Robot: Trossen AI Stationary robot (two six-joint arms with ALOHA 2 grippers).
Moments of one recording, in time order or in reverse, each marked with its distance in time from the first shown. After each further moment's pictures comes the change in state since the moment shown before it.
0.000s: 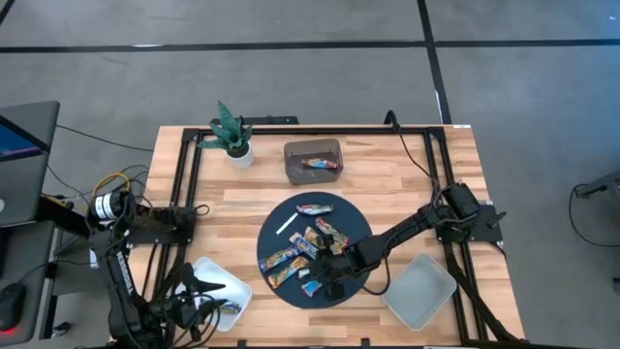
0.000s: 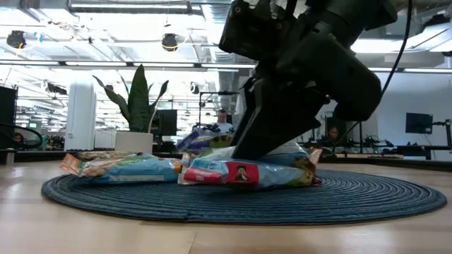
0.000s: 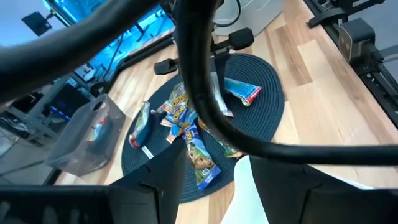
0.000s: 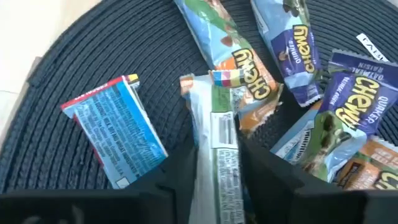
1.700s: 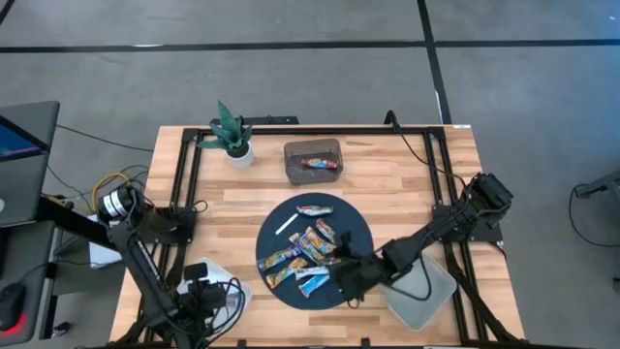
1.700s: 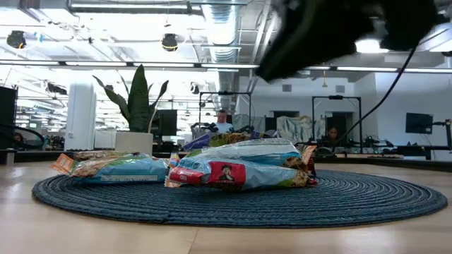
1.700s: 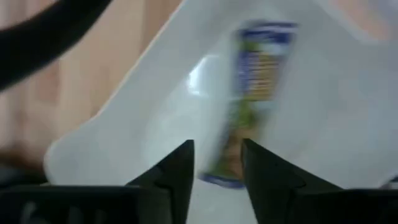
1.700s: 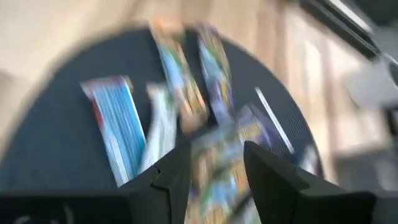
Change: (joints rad) left arm 0.261 0.002 0.078 0.019 0.968 0.000; right arm 0.106 -0.239 -0.083 -0.040 0.277 -0.204
